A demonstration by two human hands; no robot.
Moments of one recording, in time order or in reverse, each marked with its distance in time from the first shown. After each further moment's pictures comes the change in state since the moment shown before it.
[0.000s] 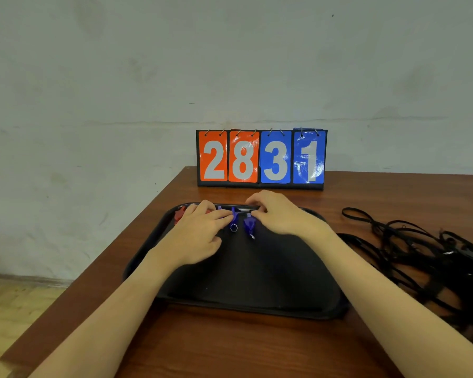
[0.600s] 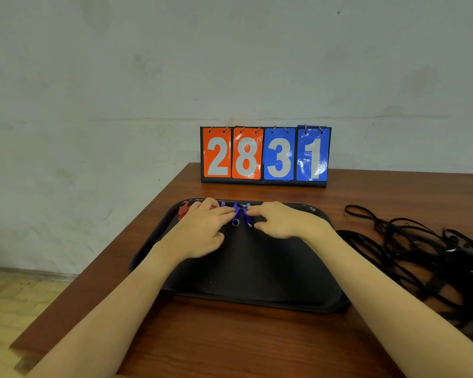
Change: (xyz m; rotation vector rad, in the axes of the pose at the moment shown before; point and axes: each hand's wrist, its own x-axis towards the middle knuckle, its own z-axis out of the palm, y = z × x) left_hand 0.000 -0.001 0.003 -0.059 -0.030 -0.016; right_hand 0.001 0.000 0.006 -0.249 -0.298 -0.023
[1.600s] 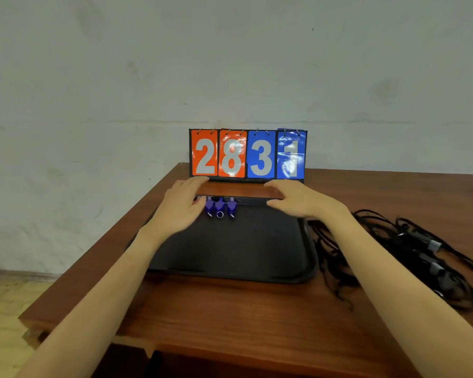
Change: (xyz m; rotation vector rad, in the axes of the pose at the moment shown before) left_hand -0.012 0.002 -0.015 -0.364 0.345 -0.221; right_hand -0.070 0.035 -0.033 0.120 0.285 0.046
